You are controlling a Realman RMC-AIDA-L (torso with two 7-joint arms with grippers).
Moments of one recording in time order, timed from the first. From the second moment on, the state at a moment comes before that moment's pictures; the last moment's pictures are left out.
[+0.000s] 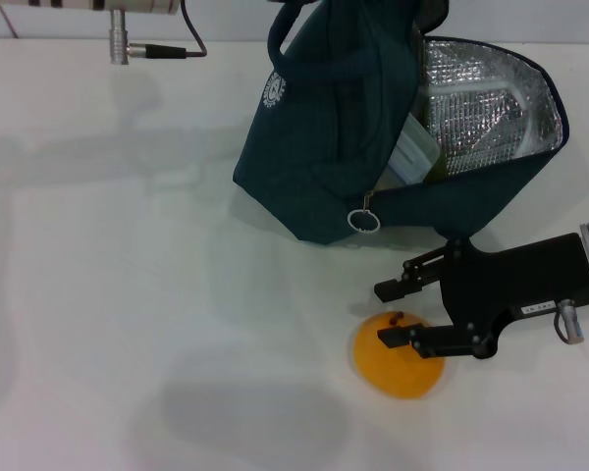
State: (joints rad) left arm -0.86 -2.02 0.85 0.79 1.87 1.46 -2.25; right arm 0.57 2.02 -1.32 -0.81 -1.77 -1.54 1.32
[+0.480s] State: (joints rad) left arm -0.86 -2.02 0.85 0.79 1.87 1.46 -2.25; right arm 0.57 2.02 -1.32 -0.81 -1.76 -1.54 1.32
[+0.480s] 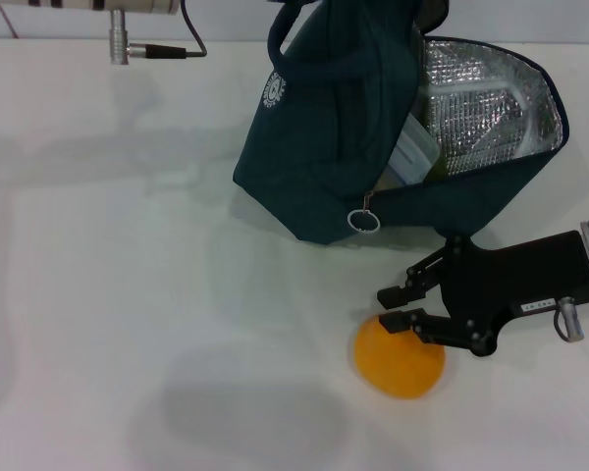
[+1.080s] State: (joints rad) left arm -0.86 -2.02 0.85 0.79 1.87 1.46 -2.25; right arm 0.57 2.02 -1.32 -0.81 -1.77 -1.55 1.33
